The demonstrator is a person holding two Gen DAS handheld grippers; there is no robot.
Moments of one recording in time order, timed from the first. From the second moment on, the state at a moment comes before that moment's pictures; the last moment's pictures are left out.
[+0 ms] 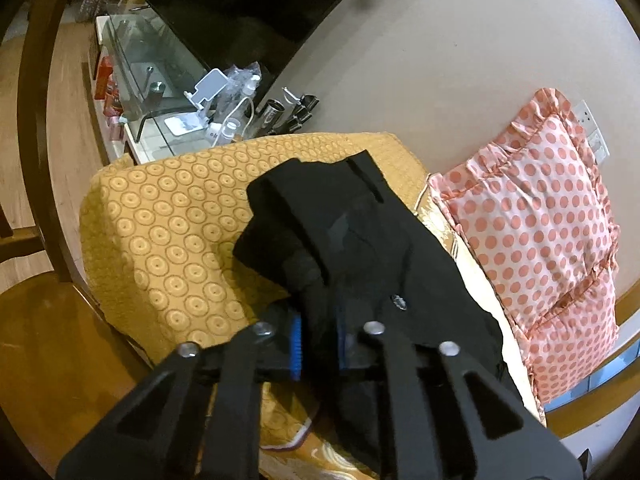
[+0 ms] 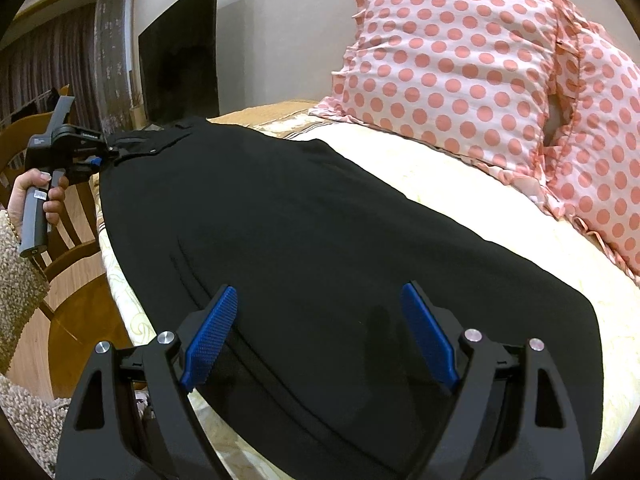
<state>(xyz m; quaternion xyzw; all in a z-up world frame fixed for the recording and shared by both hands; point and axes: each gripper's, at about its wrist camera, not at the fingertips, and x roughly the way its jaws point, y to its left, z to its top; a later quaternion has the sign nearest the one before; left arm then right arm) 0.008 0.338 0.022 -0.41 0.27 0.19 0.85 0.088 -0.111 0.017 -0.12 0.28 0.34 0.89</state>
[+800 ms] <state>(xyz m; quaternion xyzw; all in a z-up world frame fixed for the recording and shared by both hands) 0.101 0.048 0.175 -0.13 0.26 -0.09 0.95 0.072 -0.242 0.021 0.00 0.25 0.26 0.93</state>
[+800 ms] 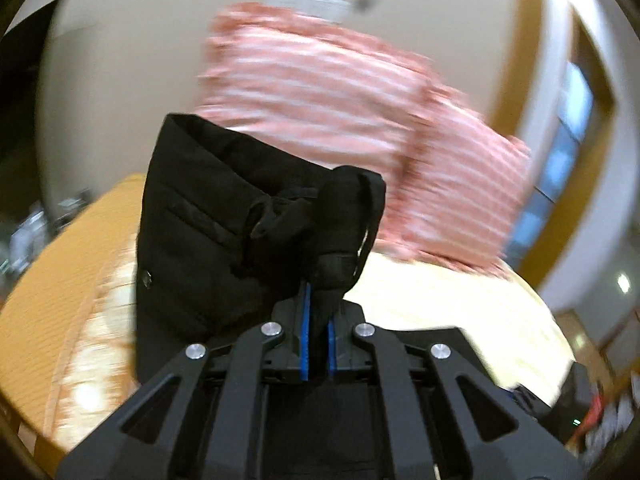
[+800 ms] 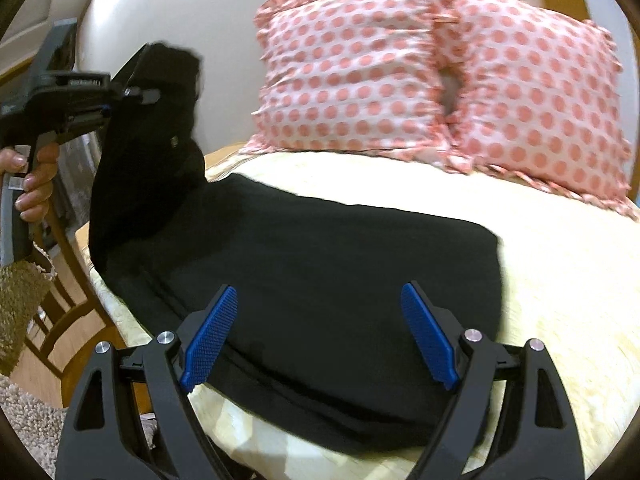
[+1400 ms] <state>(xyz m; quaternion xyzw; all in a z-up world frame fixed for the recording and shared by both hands) 0.102 -0.149 0.121 -0.07 0.34 -0.28 0.89 0.043 -0.346 0.002 0.08 0.26 0.15 0.95</state>
